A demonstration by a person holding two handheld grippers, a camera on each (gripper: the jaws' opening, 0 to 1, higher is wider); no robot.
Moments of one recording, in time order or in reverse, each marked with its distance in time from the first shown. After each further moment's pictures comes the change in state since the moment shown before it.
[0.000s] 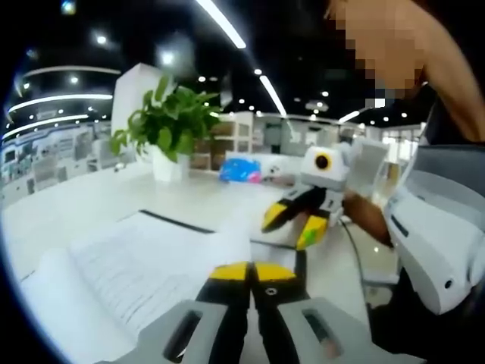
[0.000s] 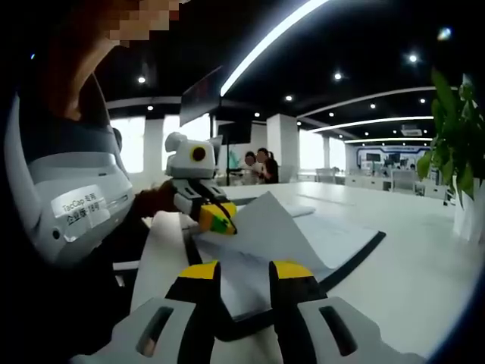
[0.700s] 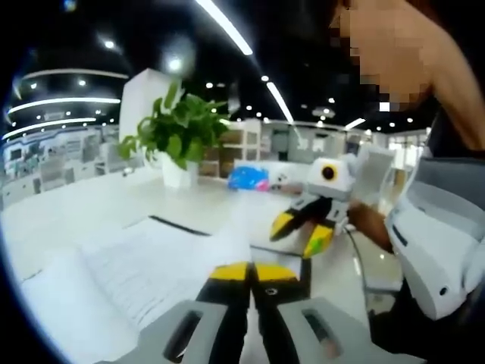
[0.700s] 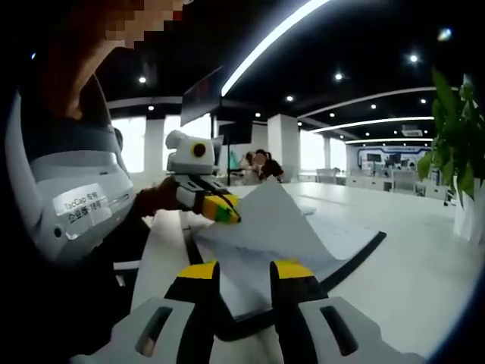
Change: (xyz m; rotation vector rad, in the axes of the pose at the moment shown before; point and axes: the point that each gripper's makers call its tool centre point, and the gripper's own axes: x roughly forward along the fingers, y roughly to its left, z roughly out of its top) left arm -0.008 0.009 0.011 -0.016 -0.043 0.044; right arm -0.001 0.001 0.001 -0.002 -0.004 0.004
